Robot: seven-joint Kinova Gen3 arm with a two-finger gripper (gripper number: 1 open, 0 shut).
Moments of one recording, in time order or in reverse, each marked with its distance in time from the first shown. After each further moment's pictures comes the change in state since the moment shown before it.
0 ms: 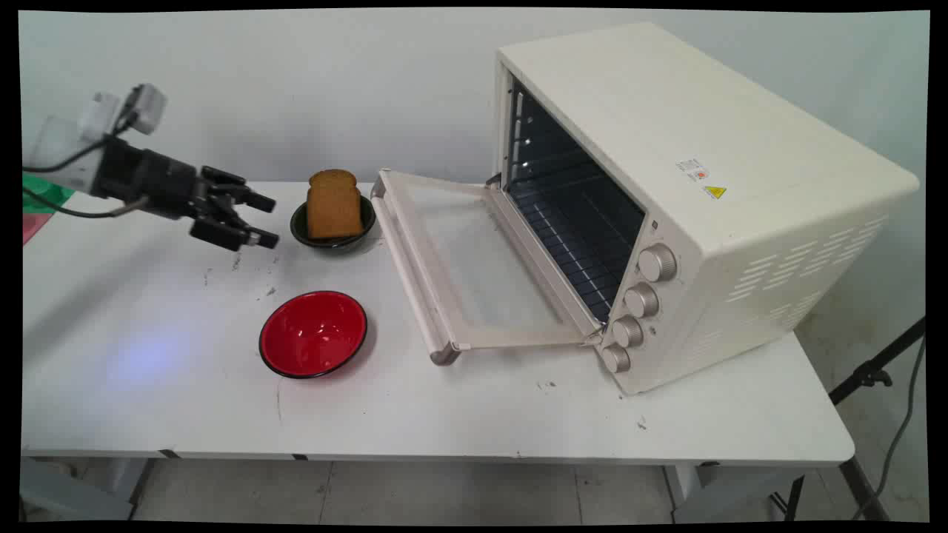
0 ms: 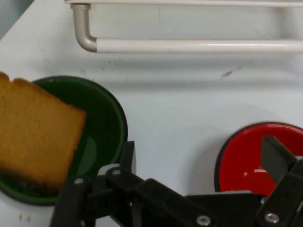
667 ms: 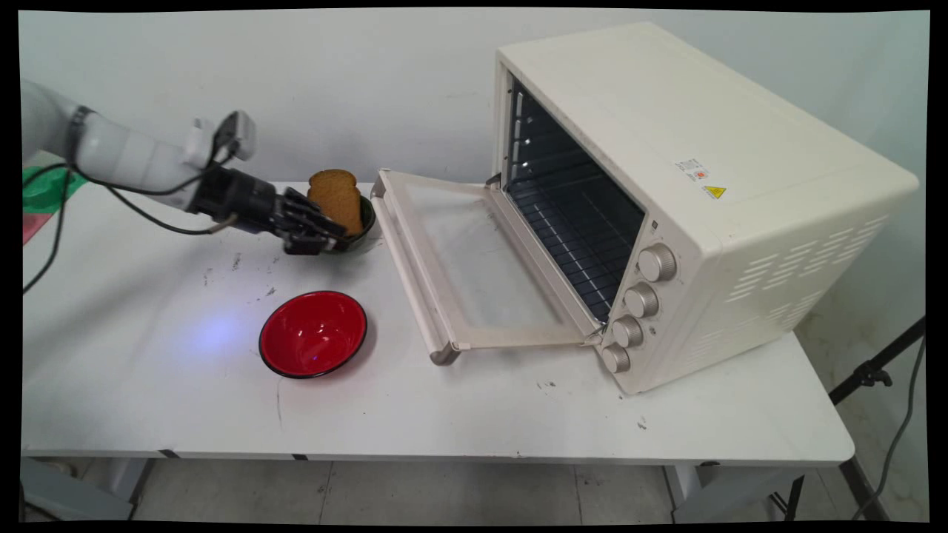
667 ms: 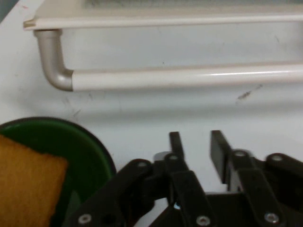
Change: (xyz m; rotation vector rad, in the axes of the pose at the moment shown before) arm 0.024 0.005 0.092 0.005 -0.021 0.042
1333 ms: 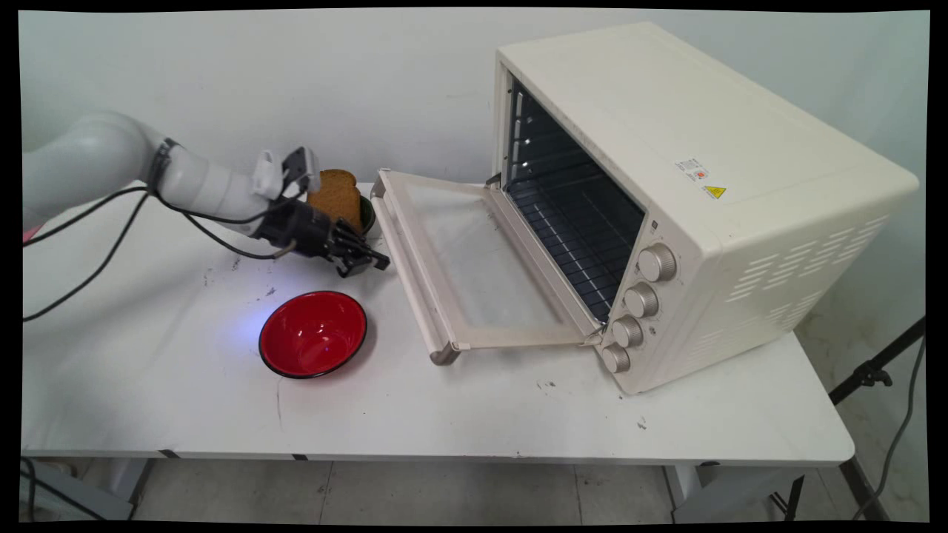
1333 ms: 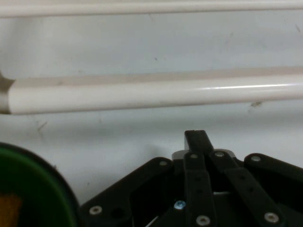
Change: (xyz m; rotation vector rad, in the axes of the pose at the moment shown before) arm 0.004 0.008 0.078 -0.008 -0.049 -0.001
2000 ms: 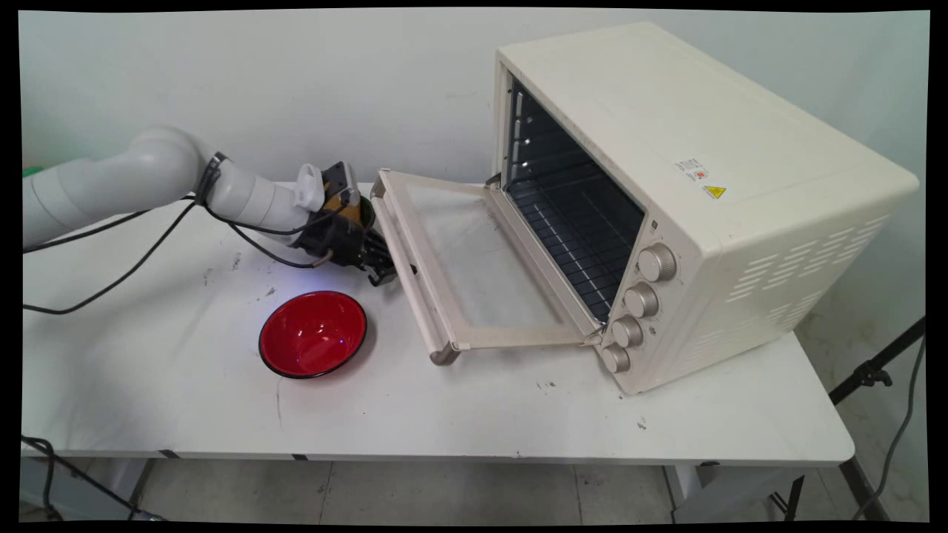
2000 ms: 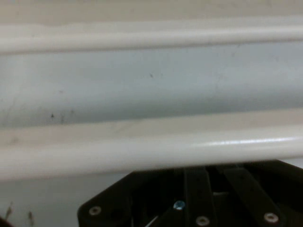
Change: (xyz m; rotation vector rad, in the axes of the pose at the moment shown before) arm 0.014 0.002 0.048 -0.008 -0.010 0.007
